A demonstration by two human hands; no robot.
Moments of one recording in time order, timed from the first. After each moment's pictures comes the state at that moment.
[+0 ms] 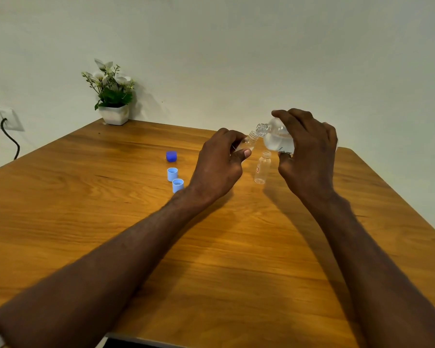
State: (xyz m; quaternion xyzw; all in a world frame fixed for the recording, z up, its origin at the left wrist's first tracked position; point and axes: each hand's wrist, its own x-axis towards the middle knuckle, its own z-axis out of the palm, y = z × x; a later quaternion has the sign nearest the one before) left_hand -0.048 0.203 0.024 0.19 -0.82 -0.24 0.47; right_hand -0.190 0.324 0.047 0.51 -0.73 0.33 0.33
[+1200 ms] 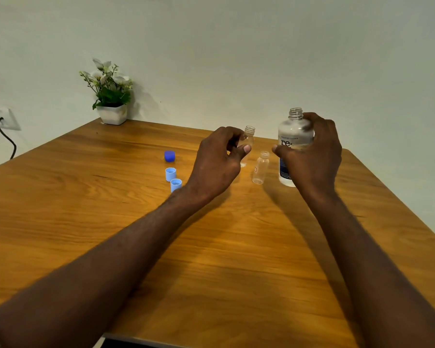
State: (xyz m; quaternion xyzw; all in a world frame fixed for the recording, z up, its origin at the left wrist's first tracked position) left_hand -0.046 0.203 0.029 0.17 -0.81 -0.28 0.49; right_hand -0.189 0.323 0.050 0.37 -0.74 0.52 0.23
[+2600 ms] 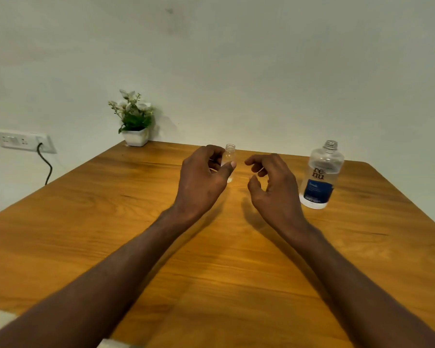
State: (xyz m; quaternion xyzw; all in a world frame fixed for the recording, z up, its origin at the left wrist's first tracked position) left_hand 0.006 0.188 0.040 0.25 -0.78 -0.27 0.50; right_hand -0.128 0.291 0.022 0.55 -0.66 0.49 0.15
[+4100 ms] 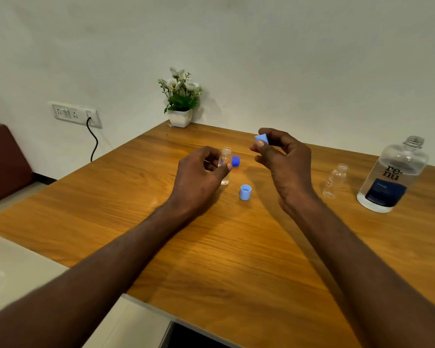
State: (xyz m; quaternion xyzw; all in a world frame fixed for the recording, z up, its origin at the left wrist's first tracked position) left_hand 0.095 0.131 0.001 0.33 -0.76 -0.29 0.48; right_hand -0.064 0.212 0.035 0.41 -0.55 0.71 -0.15
